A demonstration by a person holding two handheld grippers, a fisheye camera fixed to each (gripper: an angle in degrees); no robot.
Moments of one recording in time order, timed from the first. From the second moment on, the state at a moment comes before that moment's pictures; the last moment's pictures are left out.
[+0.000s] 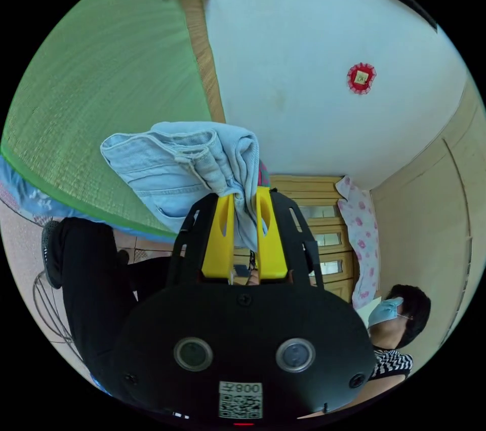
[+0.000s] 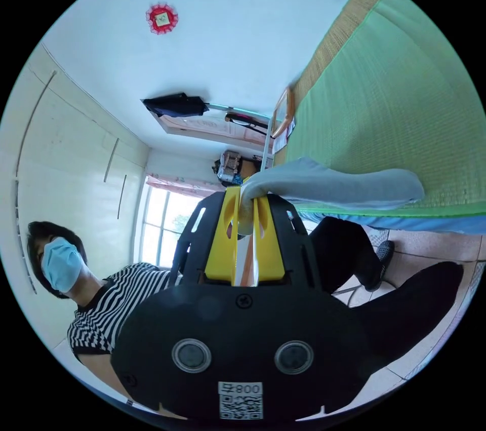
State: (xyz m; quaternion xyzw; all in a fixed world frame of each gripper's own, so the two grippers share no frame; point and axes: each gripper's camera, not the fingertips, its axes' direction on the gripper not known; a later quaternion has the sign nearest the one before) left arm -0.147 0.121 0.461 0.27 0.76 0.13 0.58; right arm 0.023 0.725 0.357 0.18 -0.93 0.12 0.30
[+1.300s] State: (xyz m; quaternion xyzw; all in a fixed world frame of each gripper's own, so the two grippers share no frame) left arm 0.834 -0.443 0.604 0.11 0.54 0.56 0.62; right arm 0.508 0.896 0.814 0.19 -0.82 0.45 0.30
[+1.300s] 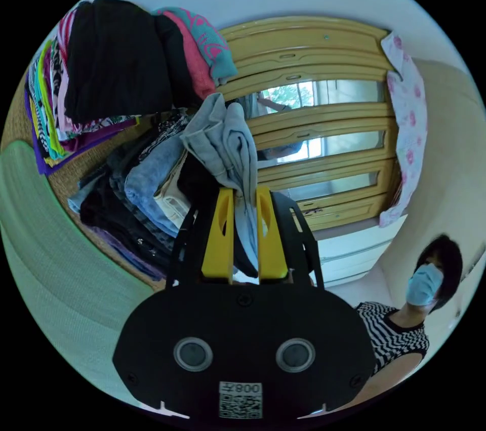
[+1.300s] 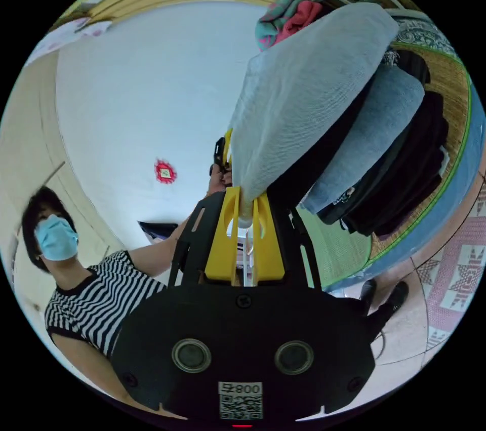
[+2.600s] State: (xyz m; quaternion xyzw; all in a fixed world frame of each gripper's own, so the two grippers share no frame) left arm 0.914 -0.657 1.021 0.28 0.39 0.45 0.76; right arm 0.711 0.659 0.869 0.19 -0.79 -0.03 0.58
